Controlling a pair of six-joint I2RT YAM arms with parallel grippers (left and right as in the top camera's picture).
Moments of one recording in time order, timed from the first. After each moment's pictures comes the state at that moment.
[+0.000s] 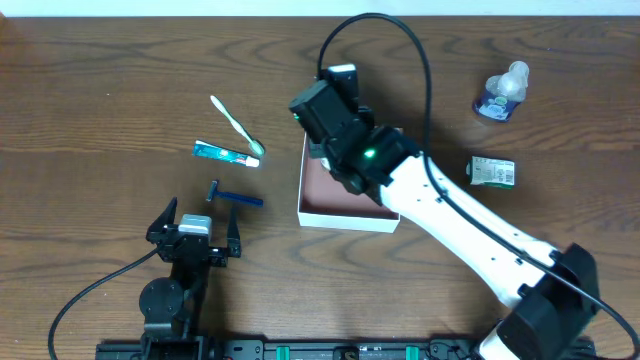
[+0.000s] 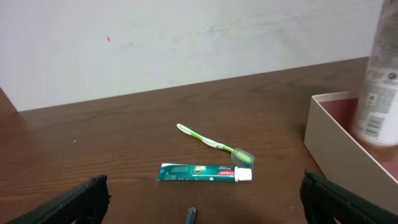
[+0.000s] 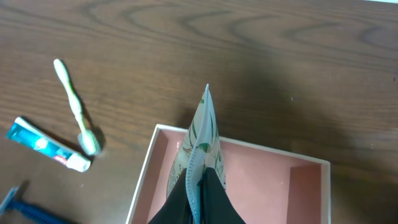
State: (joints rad) left arm -0.02 0.01 0.02 -0.11 0.08 0.12; right arm 0.78 1.76 1.55 -0.67 0.46 0.54
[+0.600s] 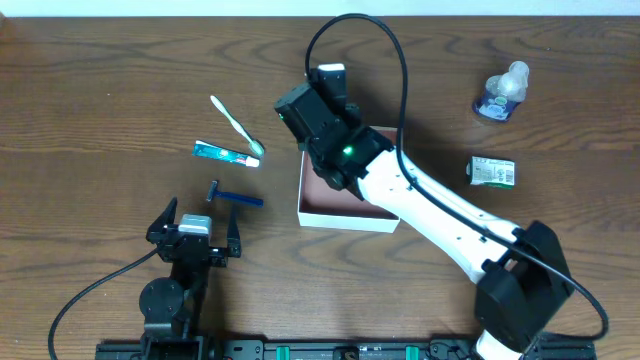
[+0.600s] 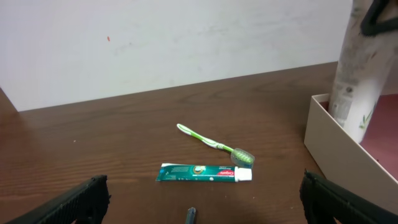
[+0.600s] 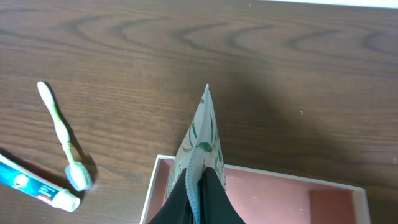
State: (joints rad) left arm -0.02 0.01 0.02 -0.11 0.08 0.12; right arm 0.79 1.87 1.55 -0.53 0.53 0.56
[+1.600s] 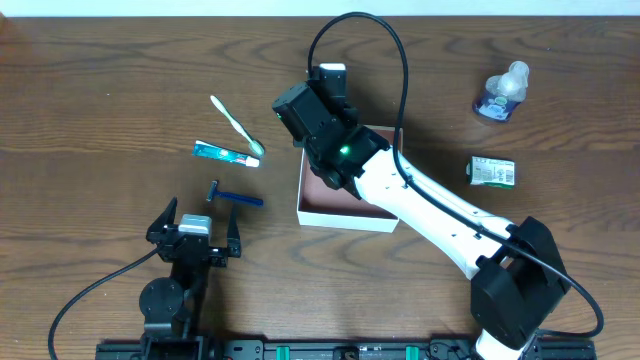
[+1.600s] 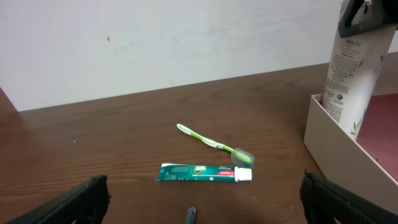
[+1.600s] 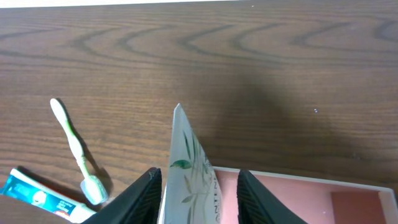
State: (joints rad) left arm -0.02 0.01 0.02 -0.11 0.08 0.12; right arm 0.79 1.88 1.55 -0.50 0.51 0.64
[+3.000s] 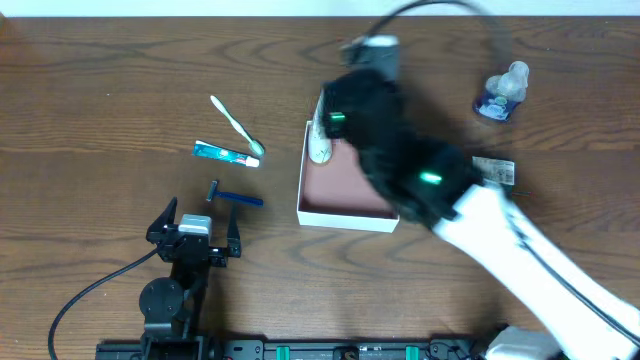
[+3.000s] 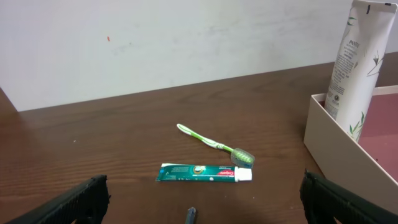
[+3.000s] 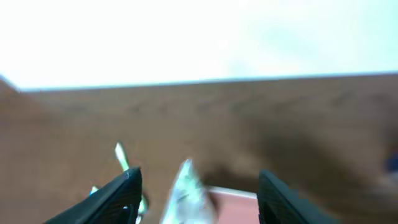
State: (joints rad) left arm -0.02 0.01 0.02 -0.11 0.08 0.12; right arm 0.76 1.49 1.56 -0.59 0.50 0.53
